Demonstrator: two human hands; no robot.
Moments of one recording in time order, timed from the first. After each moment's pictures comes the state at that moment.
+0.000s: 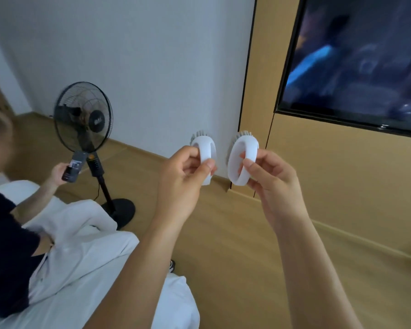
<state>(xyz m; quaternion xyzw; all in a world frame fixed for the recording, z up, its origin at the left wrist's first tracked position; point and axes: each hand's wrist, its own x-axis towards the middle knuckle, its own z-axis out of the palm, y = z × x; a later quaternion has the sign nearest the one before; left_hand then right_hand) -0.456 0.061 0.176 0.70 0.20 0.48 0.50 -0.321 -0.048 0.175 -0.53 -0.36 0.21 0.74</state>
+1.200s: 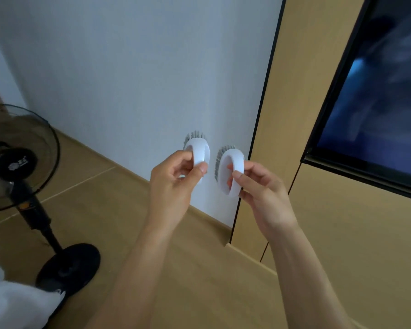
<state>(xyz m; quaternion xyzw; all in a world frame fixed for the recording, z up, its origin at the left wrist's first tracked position) -0.058 0.431 0.167 0.69 0.24 0.54 0.43 0.088 0.331 0.167 -0.52 -0.41 0.28 0.70</state>
